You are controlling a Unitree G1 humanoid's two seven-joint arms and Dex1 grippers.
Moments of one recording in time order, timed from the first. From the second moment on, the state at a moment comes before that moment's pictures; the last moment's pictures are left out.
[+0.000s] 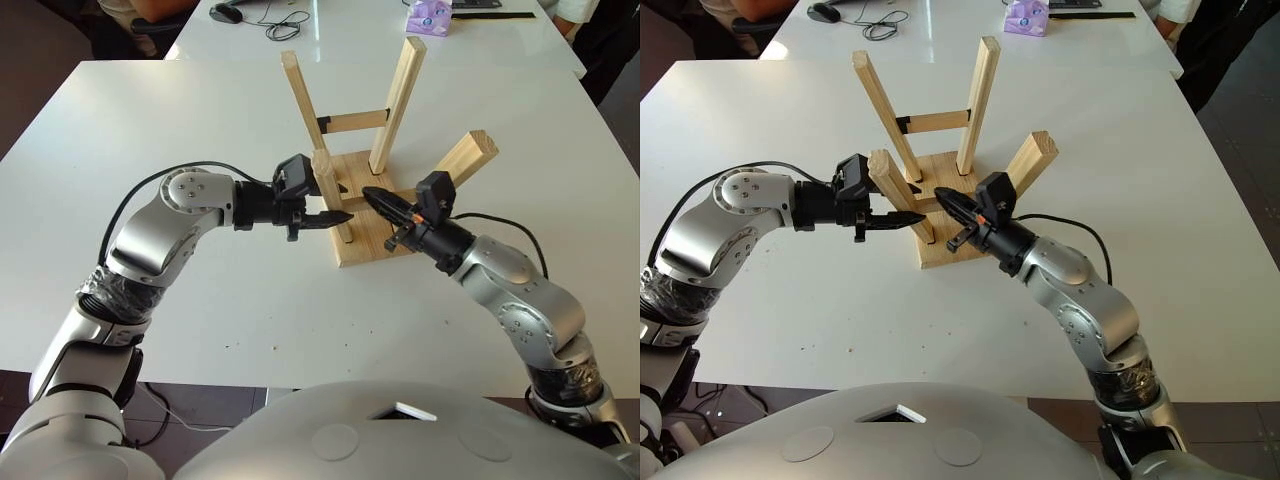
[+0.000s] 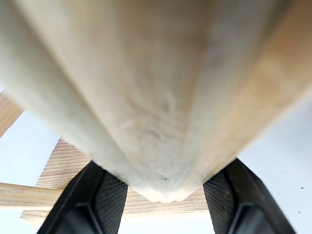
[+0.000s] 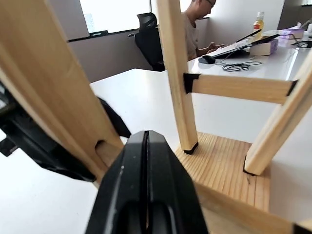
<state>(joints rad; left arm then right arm) -0.38 0.73 -0.35 -0.24 -0.50 0.45 -0.94 -0.01 -0.40 0.15 -0.63 0.72 0.61 0.28</state>
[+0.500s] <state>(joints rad) -0.28 0.86 -0.33 -0.24 -0.49 0.21 -1.05 -0.12 -0.81 -0.60 -0.50 1.48 0.62 0.44</state>
